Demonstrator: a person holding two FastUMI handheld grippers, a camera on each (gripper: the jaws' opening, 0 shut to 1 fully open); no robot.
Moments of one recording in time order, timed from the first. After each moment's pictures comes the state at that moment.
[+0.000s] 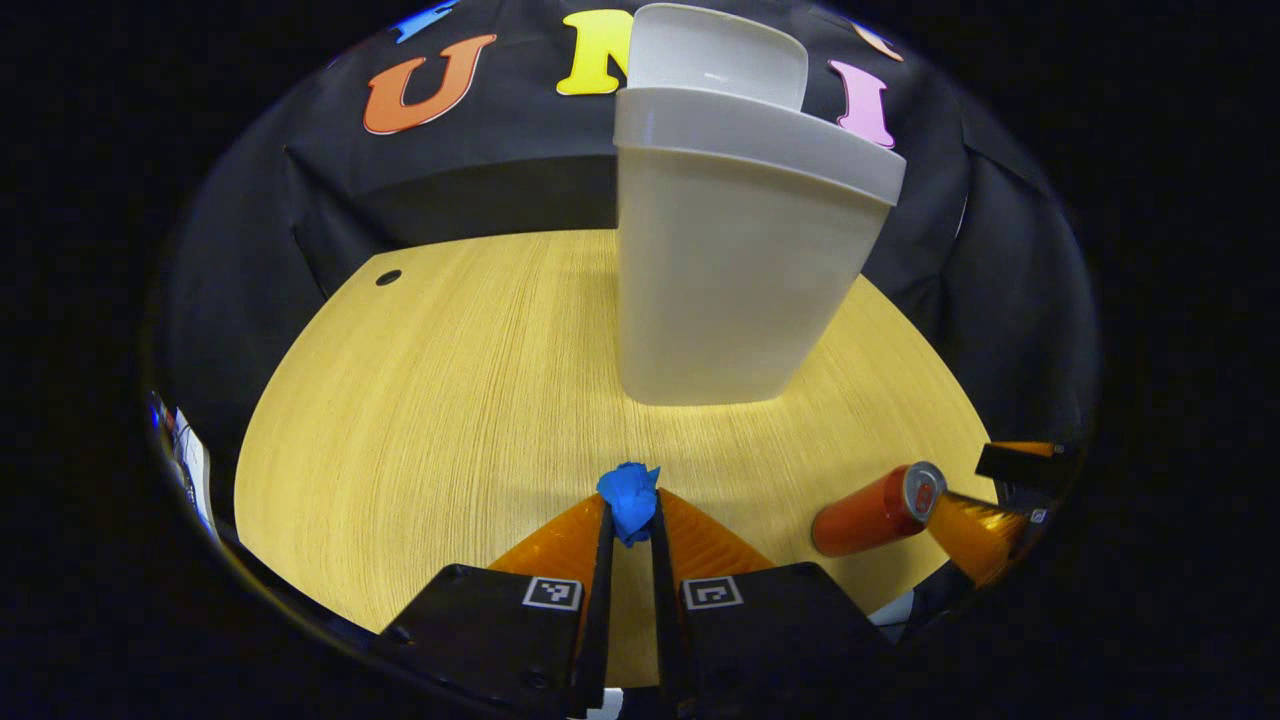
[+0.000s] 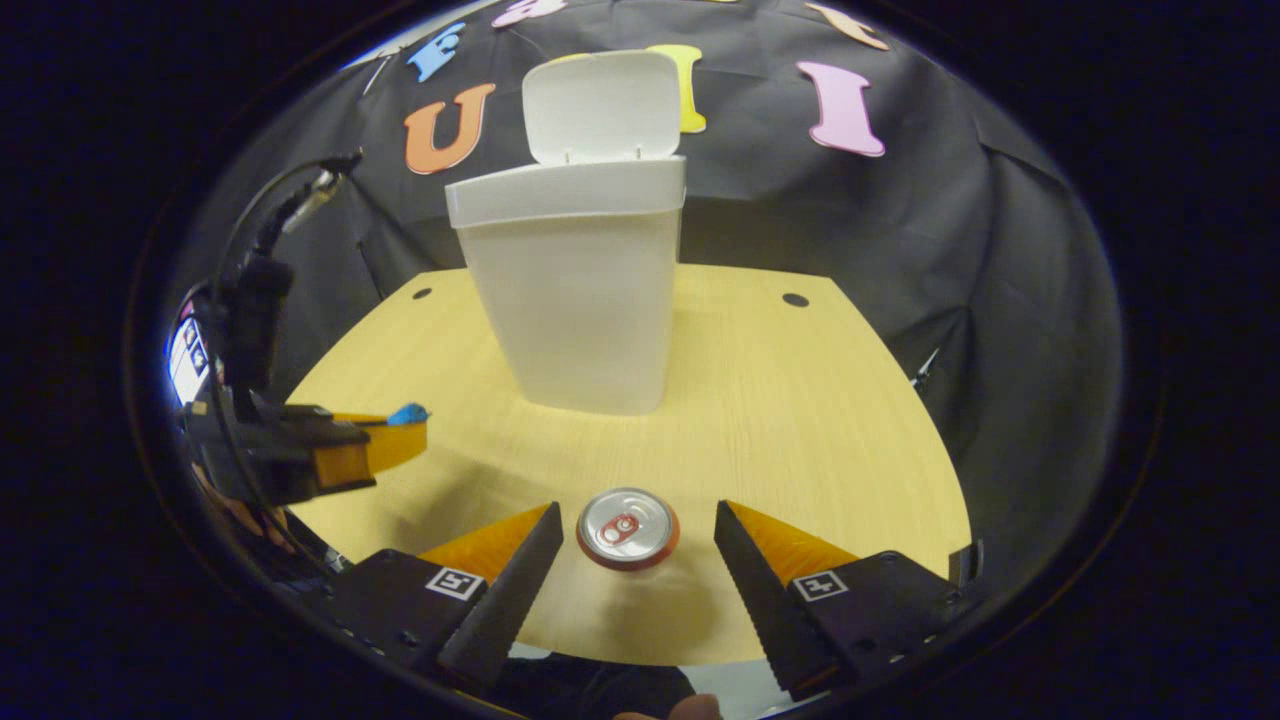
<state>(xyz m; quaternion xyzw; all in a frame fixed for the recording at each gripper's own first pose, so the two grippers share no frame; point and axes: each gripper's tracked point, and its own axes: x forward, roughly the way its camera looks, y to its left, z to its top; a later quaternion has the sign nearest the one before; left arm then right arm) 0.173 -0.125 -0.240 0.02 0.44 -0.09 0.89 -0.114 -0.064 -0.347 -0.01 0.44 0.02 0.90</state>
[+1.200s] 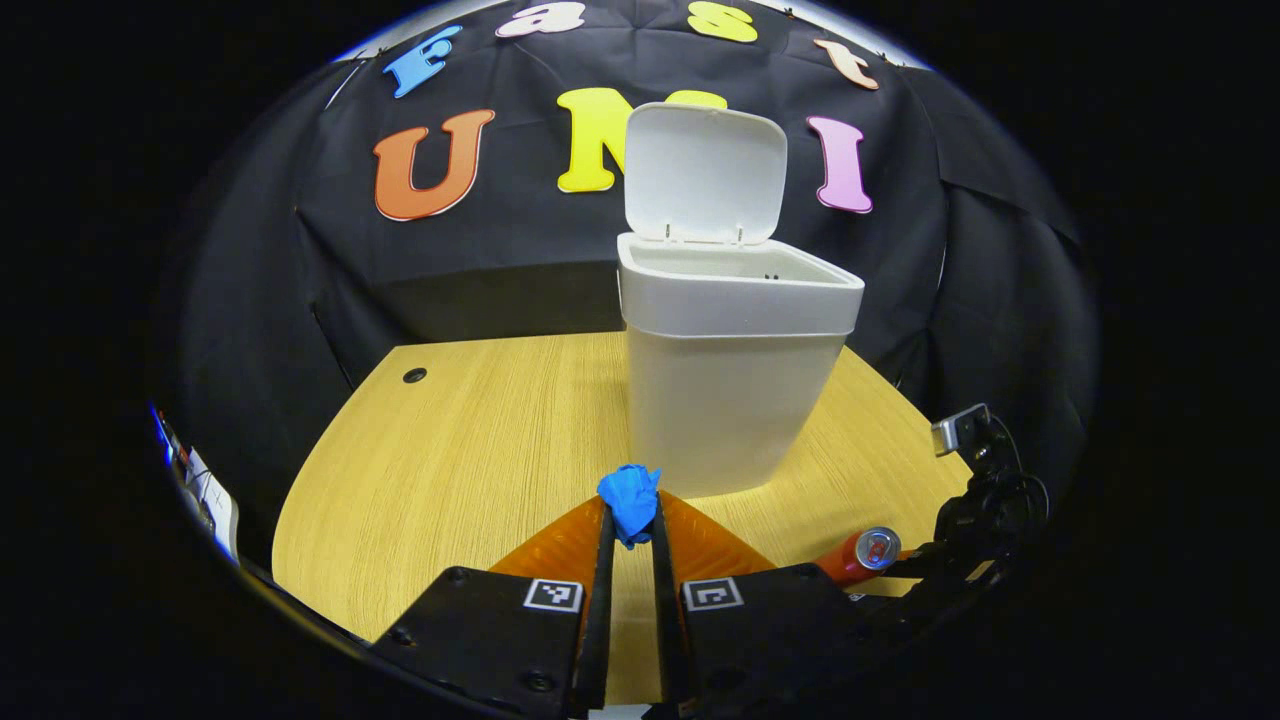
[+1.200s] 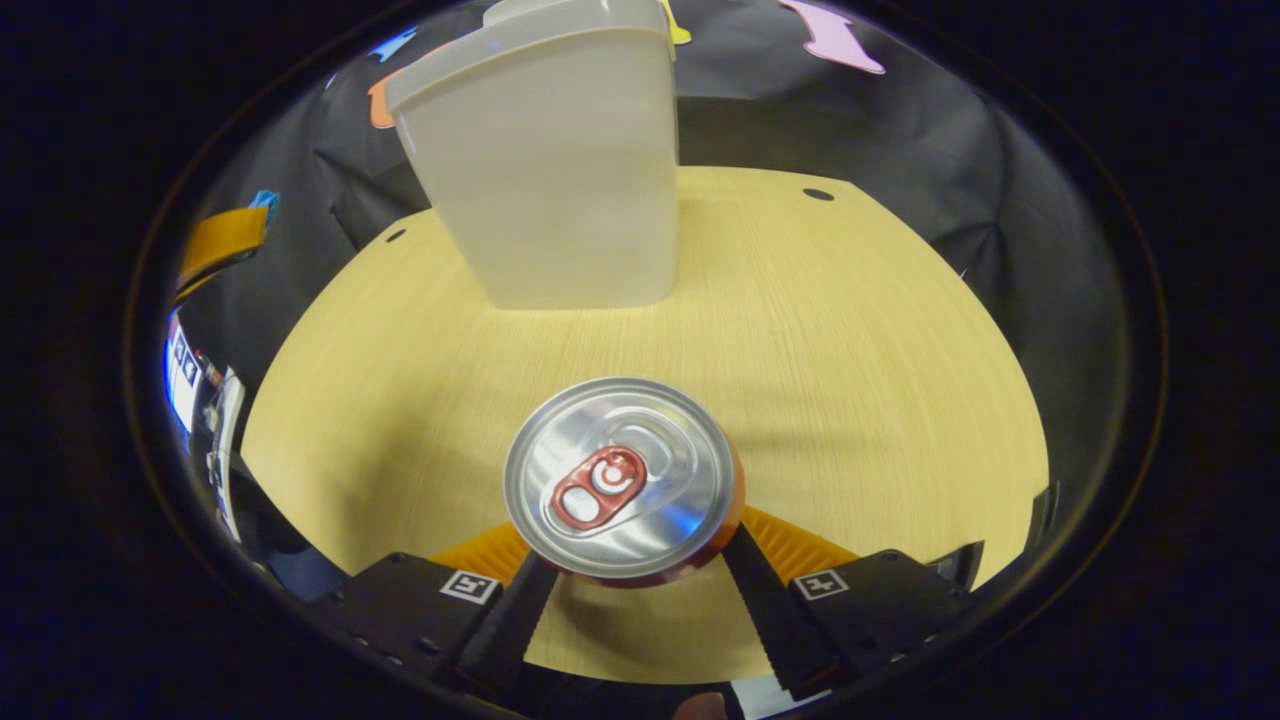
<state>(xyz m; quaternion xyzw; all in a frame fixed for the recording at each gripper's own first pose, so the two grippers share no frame) 0.205 -0.116 -0.154 0.04 0.34 -0.09 0.93 -0.118 -0.058 -0.454 0.02 0.52 0.02 0.85</state>
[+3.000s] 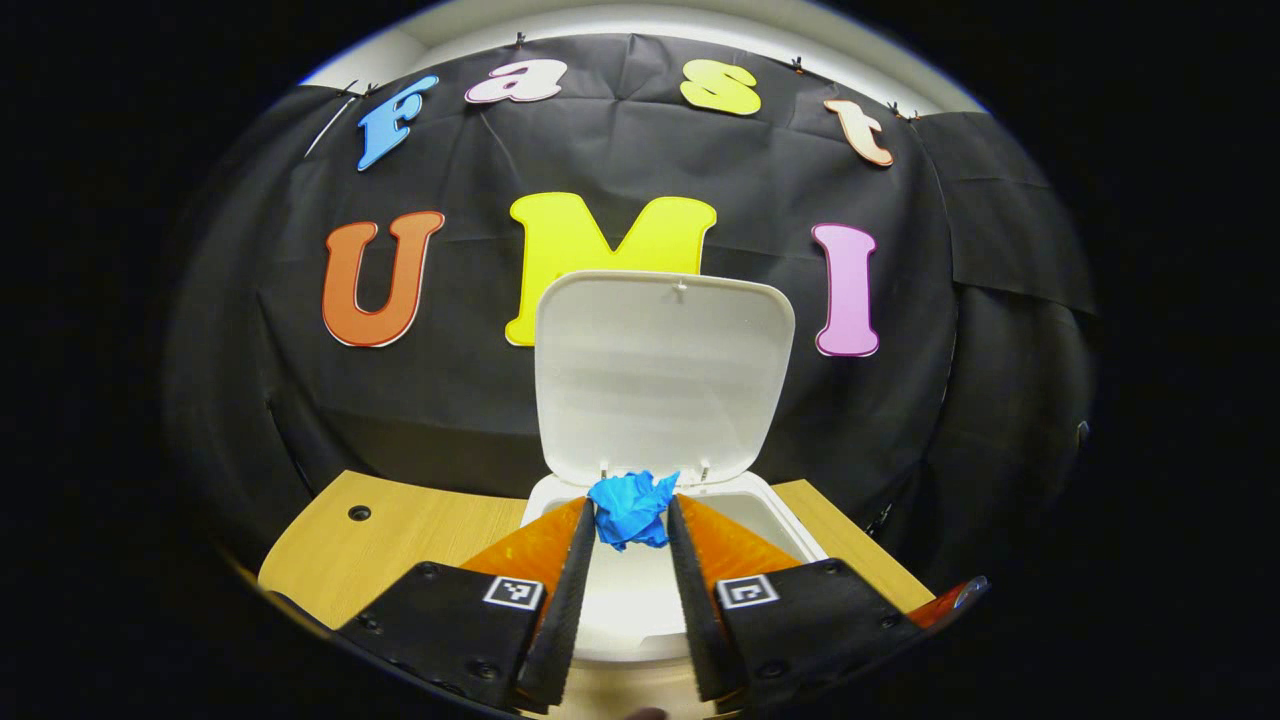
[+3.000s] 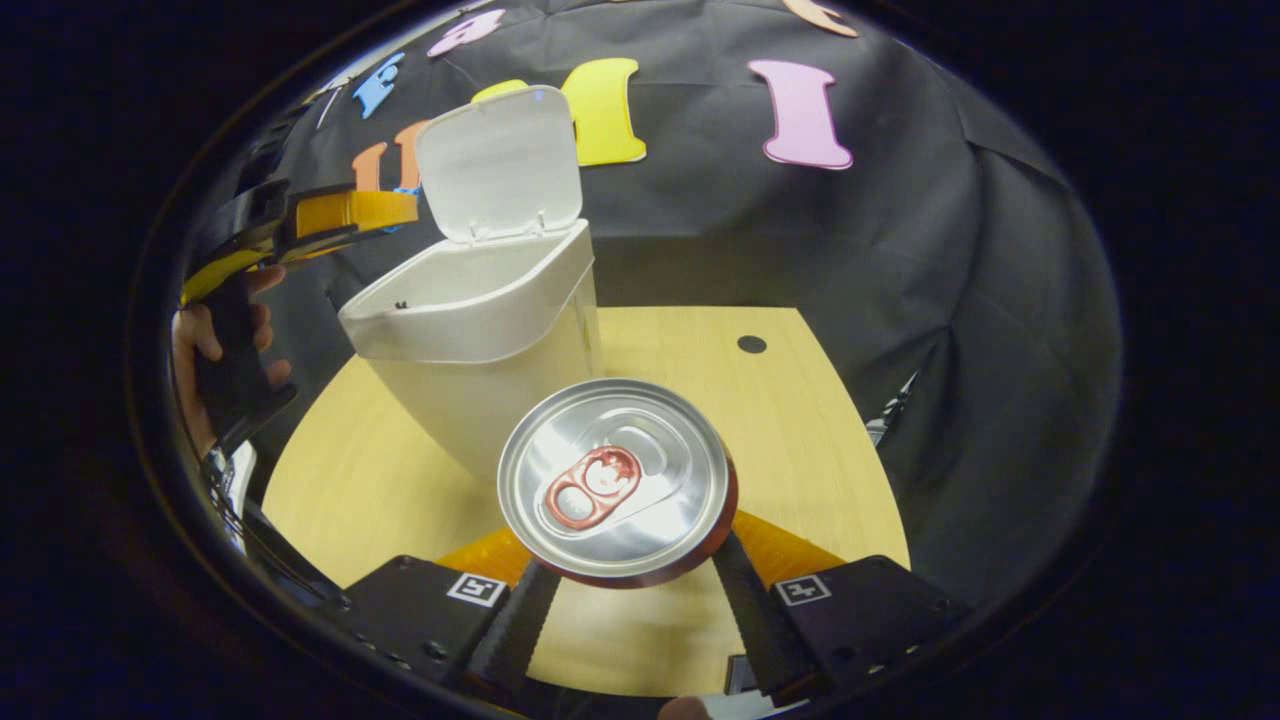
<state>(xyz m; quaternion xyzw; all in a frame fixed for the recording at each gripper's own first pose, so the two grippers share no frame) 0.392 -0.208 -0.041 0.00 0.19 -0.11 0.98 -0.018 -0.143 -0.267 0.01 0.42 0.01 0.91</state>
